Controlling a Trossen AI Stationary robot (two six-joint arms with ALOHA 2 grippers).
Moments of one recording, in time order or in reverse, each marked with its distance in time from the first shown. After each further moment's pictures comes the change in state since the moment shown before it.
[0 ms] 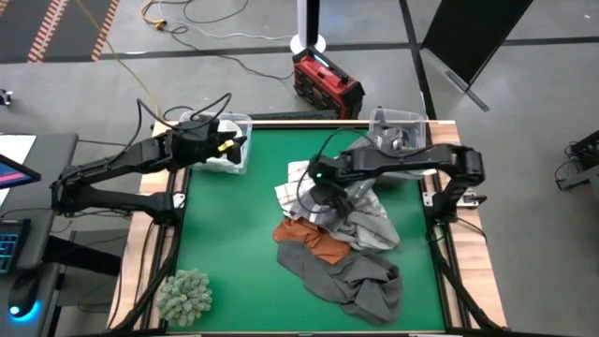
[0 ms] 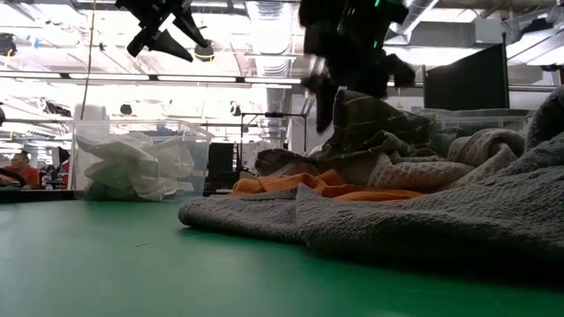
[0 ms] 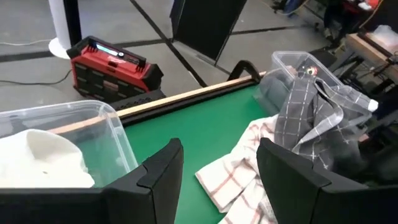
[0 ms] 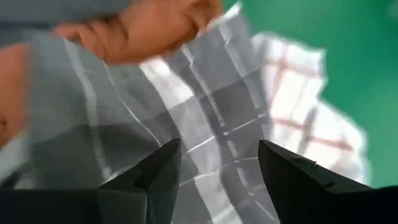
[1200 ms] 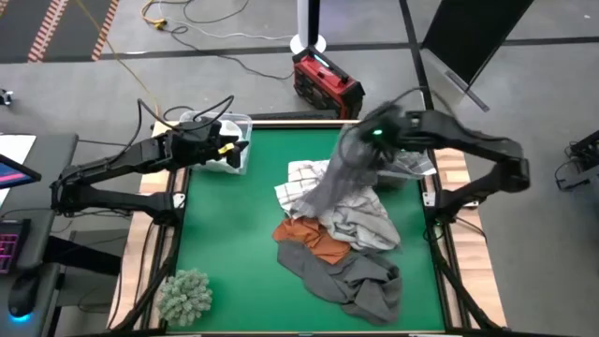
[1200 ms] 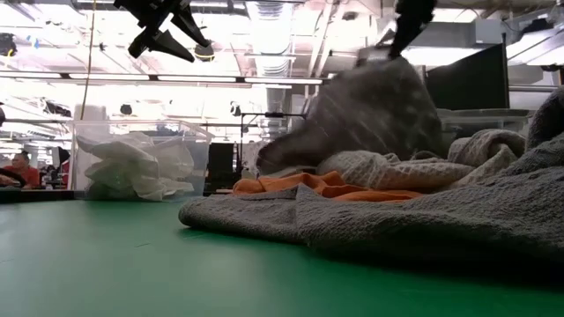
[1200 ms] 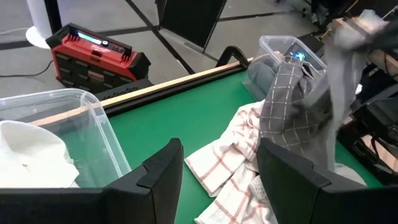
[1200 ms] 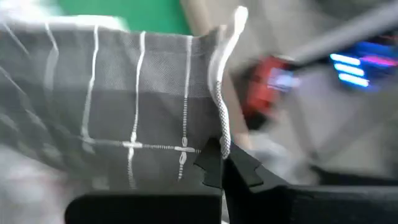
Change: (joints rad) left arm -0.003 -0.002 0.000 -0.020 0.075 0.006; right arm -0.155 -0.434 0.113 -0.361 0.622 0.534
